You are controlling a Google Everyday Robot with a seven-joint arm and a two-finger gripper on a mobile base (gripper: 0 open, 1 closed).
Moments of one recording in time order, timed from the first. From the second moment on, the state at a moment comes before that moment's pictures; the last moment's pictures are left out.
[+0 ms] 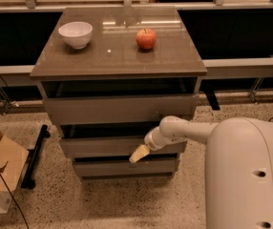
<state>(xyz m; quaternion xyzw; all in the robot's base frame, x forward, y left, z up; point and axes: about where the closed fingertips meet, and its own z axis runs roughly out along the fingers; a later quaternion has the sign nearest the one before) 0.683 -0.046 0.421 -0.45 0.84 0.15 0.26</state>
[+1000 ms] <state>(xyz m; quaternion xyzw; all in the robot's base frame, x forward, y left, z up) 0.612 -0.057 0.411 -0.58 0.79 0.15 0.09</state>
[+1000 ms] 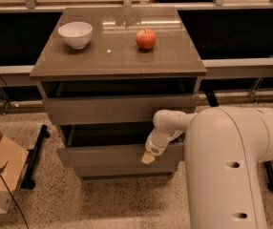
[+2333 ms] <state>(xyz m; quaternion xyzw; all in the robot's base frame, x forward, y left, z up) 0.612 -0.057 0.415 -0.58 0.79 0.15 0.09</state>
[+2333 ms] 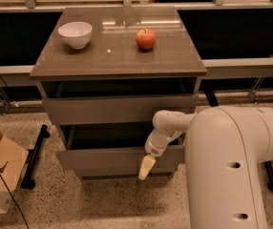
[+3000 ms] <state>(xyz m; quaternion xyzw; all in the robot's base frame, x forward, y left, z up) 0.580 -0.057 0.410 -0.62 0.77 0.17 0.04</state>
